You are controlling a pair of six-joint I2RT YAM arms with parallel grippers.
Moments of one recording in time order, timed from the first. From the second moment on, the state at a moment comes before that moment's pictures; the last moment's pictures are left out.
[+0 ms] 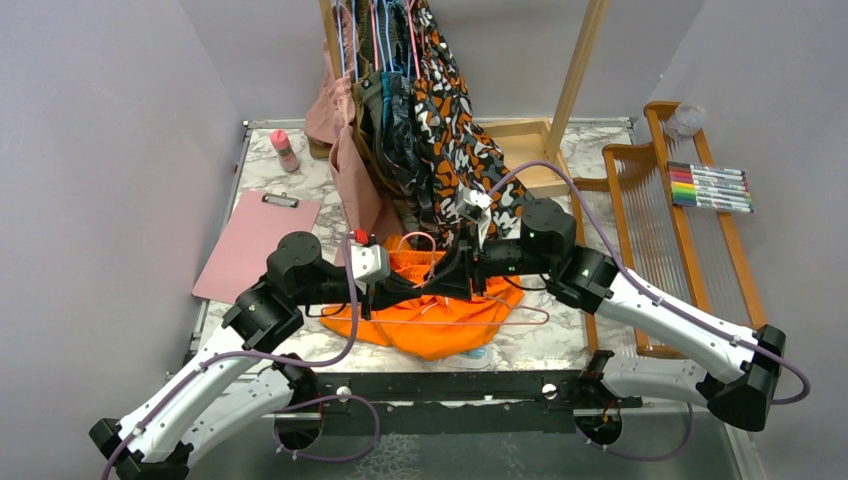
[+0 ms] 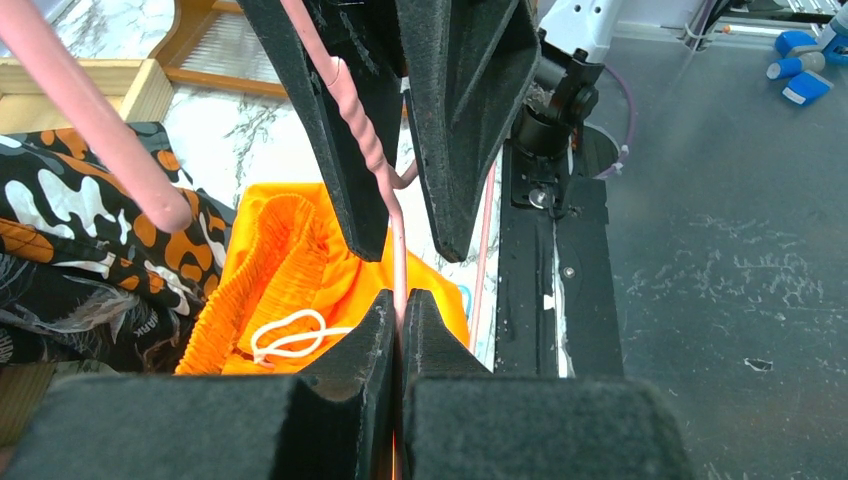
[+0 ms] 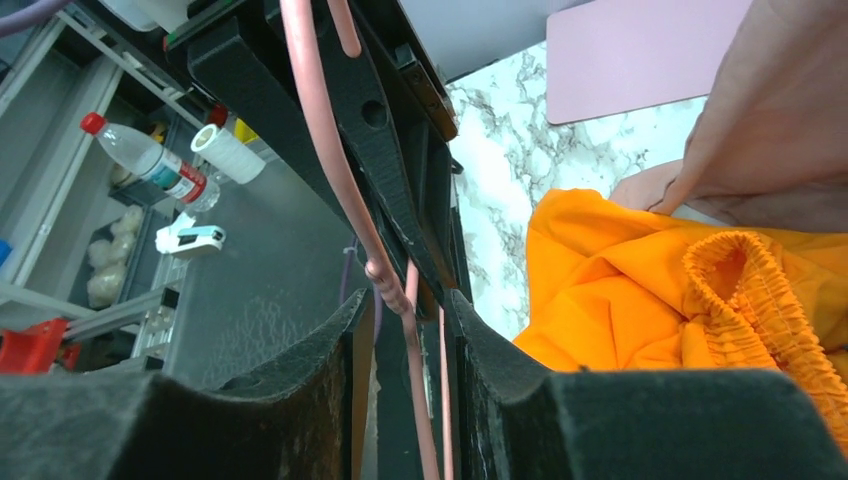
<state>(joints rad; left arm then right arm) -0.73 0.67 0.79 -0.28 0.73 0.10 0.93 1.10 1.02 -0.08 -0.64 0.31</state>
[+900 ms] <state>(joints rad) -0.73 0.66 0.79 -0.25 0.71 0.09 0.93 0.91 0.83 0.06 -0.54 0.38</state>
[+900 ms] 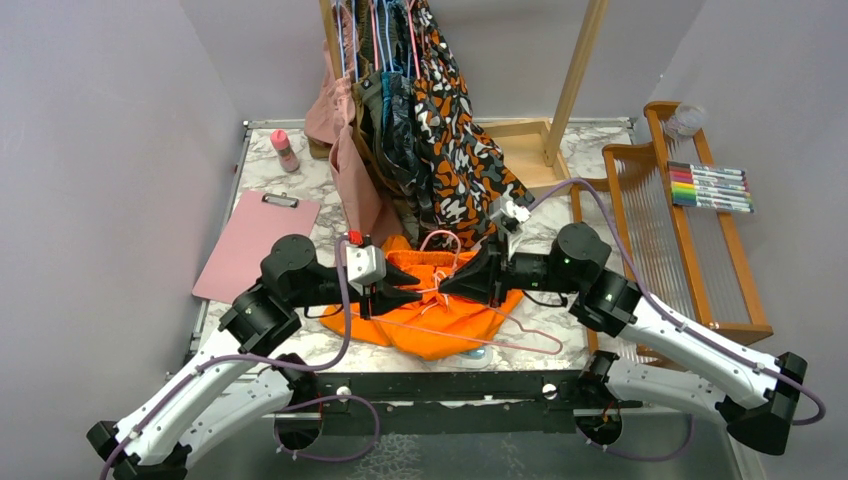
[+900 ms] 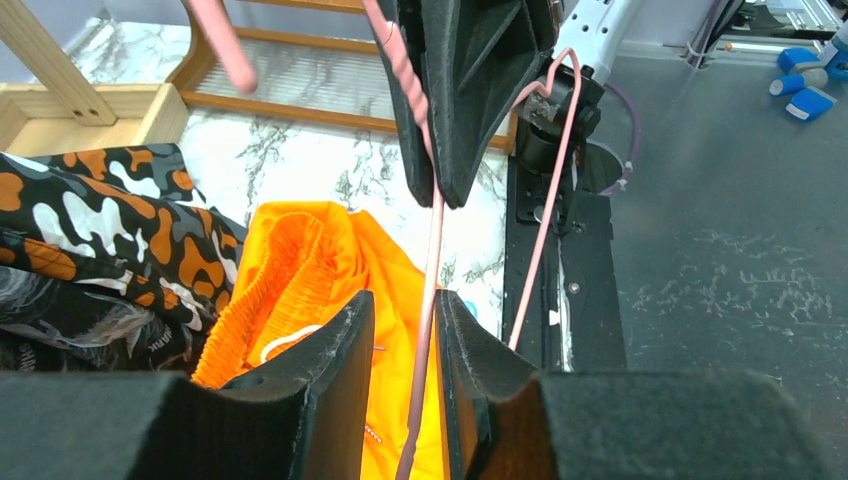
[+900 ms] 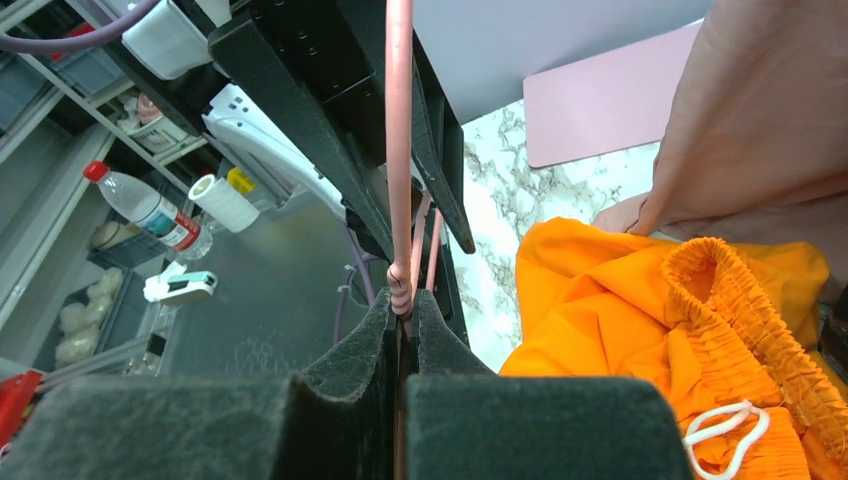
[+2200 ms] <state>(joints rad) -0.74 0.74 0.79 -0.28 0.77 0.15 0.92 0.94 0.89 -0.08 -0.58 0.28</state>
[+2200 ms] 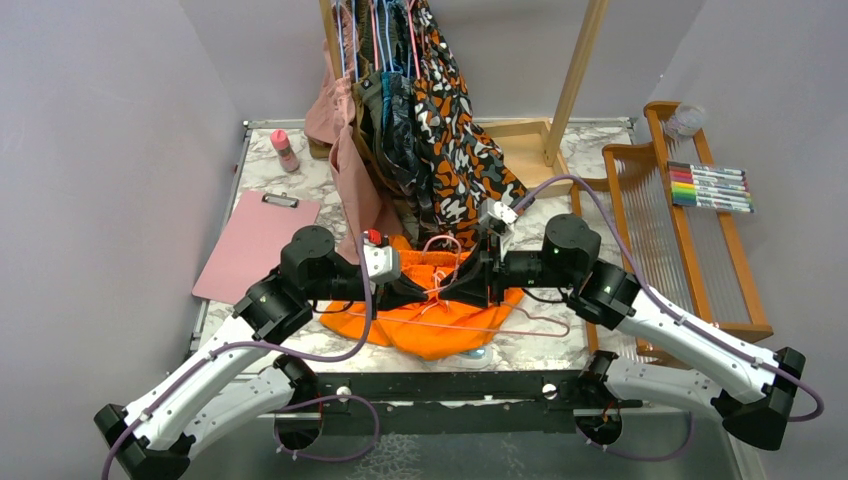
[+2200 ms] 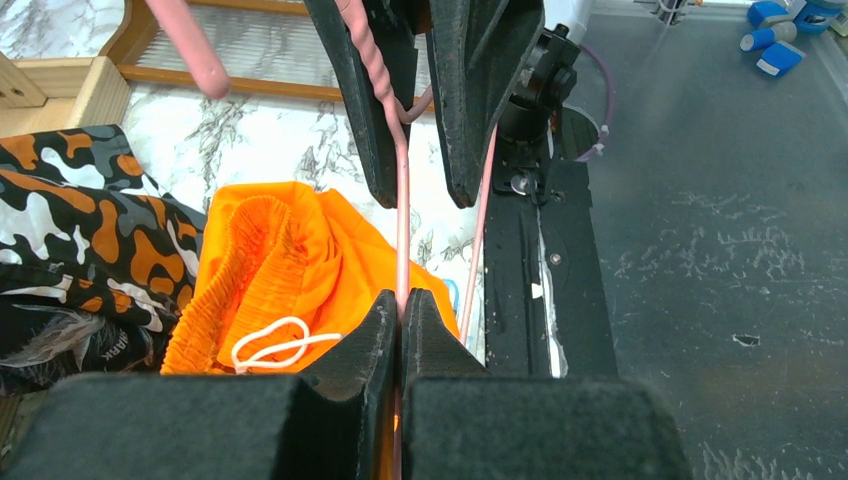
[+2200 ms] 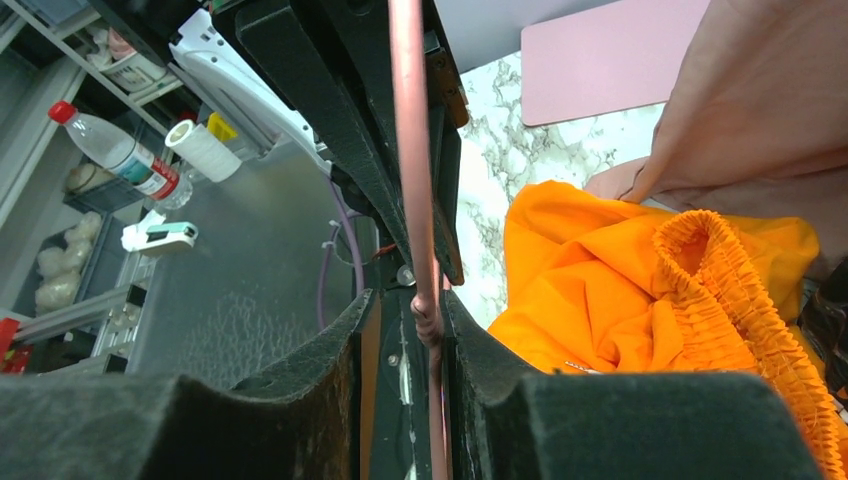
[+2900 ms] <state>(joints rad) -0.74 0.68 0.80 -0.27 0.59 0.12 0.93 0.83 0.89 -0.15 -0.40 0.26</state>
